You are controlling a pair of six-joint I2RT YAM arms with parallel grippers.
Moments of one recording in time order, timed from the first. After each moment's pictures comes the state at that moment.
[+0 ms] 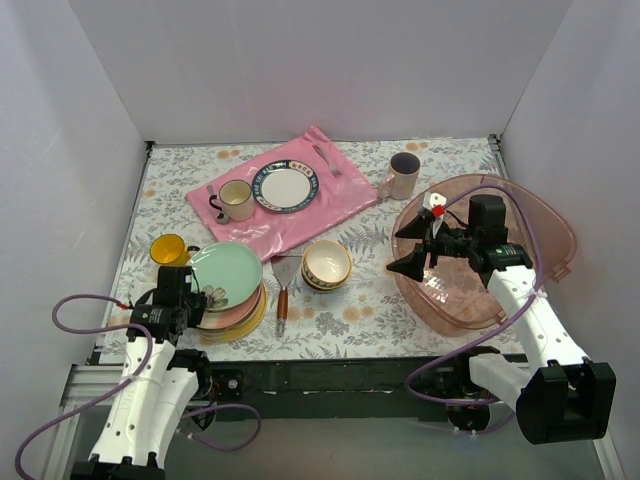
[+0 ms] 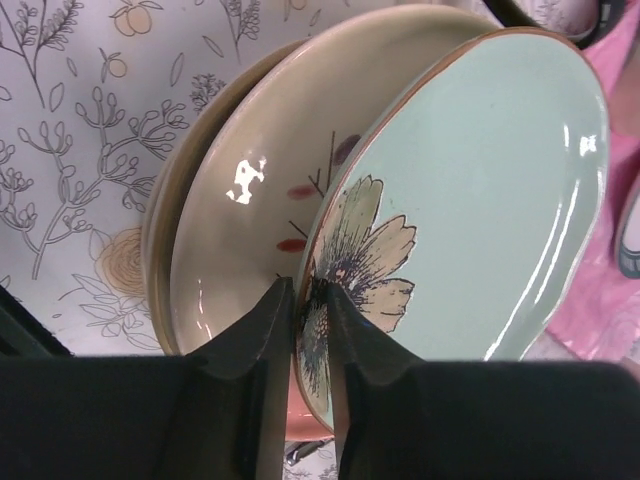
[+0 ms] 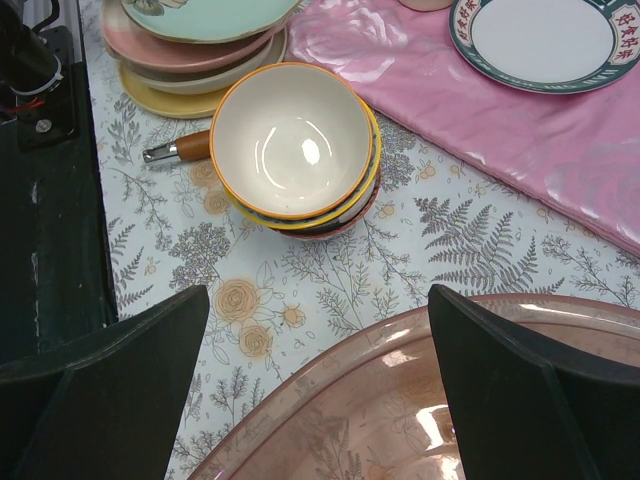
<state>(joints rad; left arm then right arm) -0.07 0.59 0.56 -1.01 -0.29 -1.36 0.12 1.04 0.79 -0.37 -1.11 -0.48</state>
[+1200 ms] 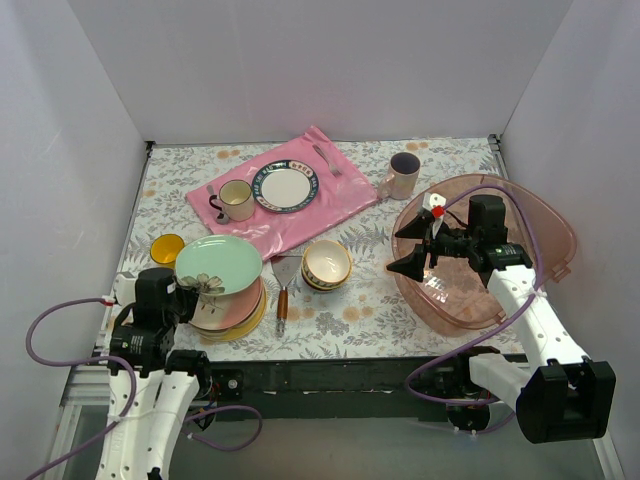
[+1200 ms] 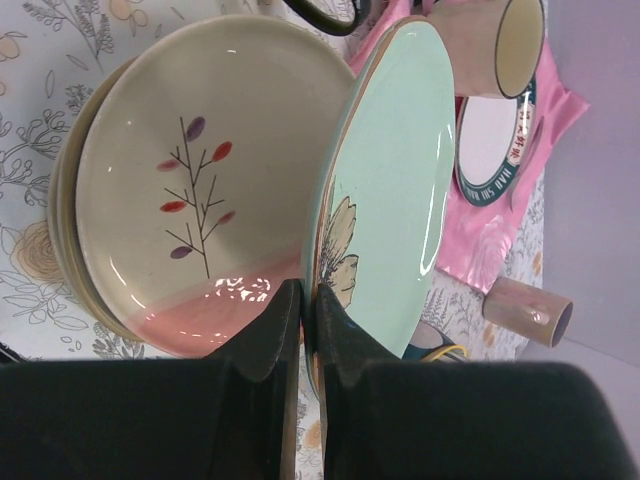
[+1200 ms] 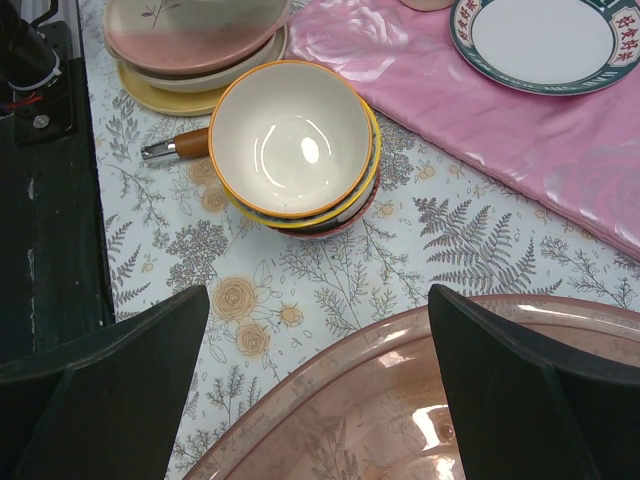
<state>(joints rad) -0.07 0.42 0.72 -1.05 -0.24 -1.30 0.12 1.04 0.79 -0.38 -1.12 -0.50</state>
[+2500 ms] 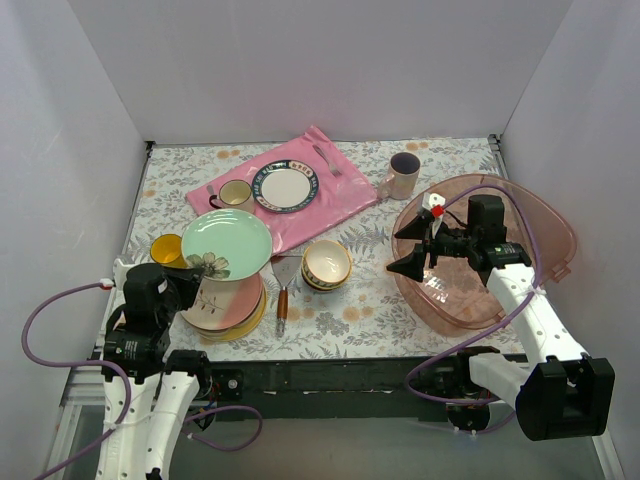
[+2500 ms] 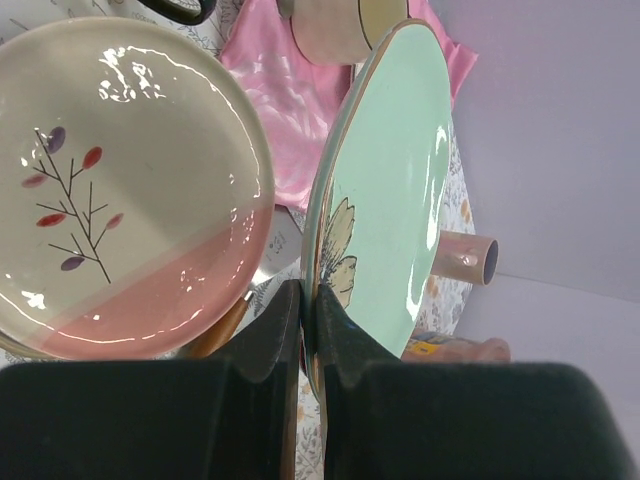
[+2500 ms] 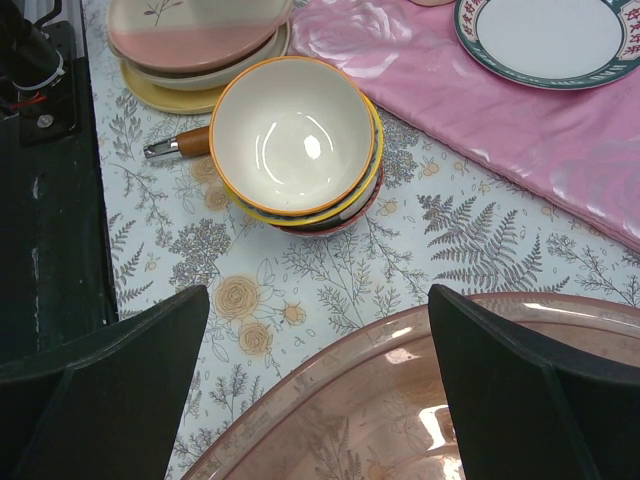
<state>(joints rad) -0.07 0.41 0.79 -0.91 -0.12 -1.21 0.12 1.05 0.79 -0.38 -1.12 -0.51</state>
